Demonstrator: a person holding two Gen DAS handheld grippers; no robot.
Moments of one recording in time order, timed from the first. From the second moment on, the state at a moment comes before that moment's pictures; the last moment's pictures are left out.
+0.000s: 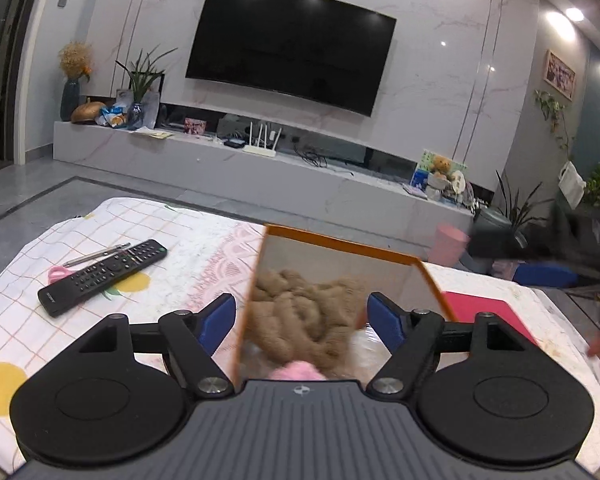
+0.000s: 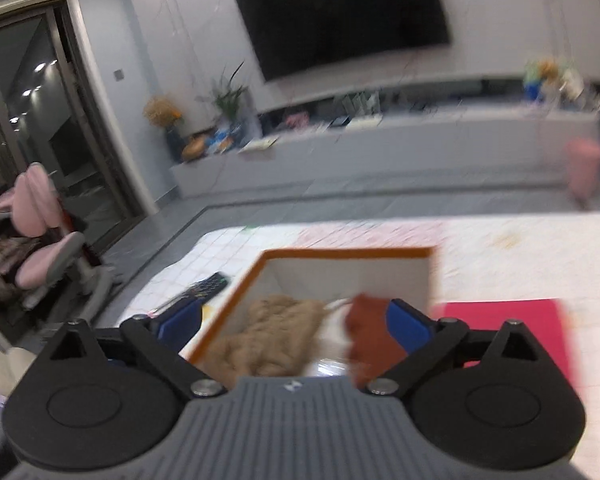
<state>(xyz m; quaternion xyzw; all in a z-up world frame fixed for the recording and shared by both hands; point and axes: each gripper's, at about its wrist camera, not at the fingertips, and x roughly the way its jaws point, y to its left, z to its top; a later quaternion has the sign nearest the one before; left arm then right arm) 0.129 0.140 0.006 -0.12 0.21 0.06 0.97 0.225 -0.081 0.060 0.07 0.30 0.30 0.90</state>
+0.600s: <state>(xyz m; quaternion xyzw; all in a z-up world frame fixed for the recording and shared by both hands) 0.107 0.041 -0.013 -0.05 0.23 0.01 0.97 0.106 -0.181 0.026 -0.01 0.27 0.17 0.95</state>
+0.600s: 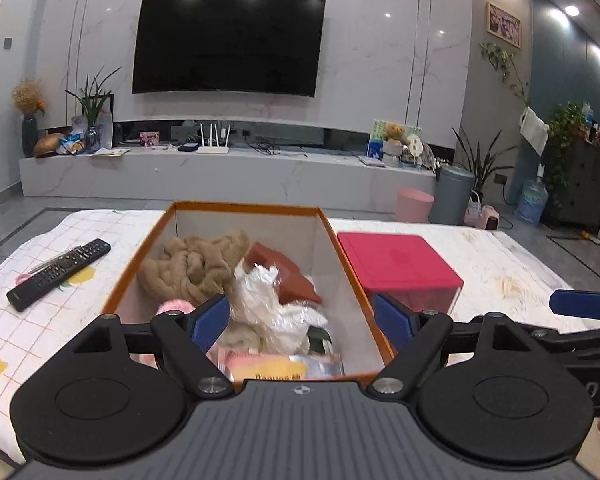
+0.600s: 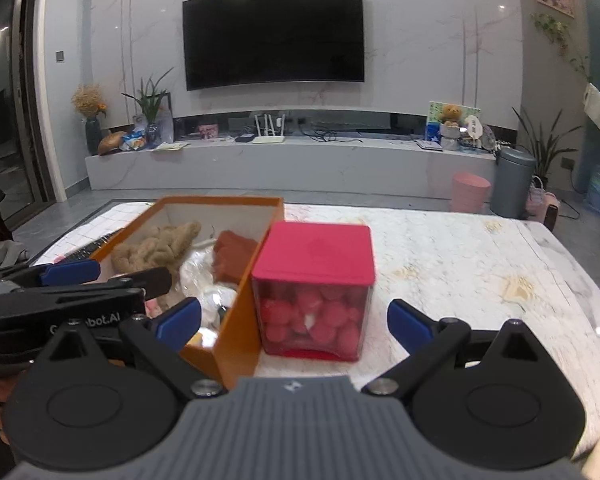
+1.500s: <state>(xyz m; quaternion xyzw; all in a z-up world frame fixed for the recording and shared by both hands) 0.099 0.028 -0.026 -0.03 0.23 0.00 0.97 0.097 -0.191 -0.010 0.00 0.30 0.17 0.94</state>
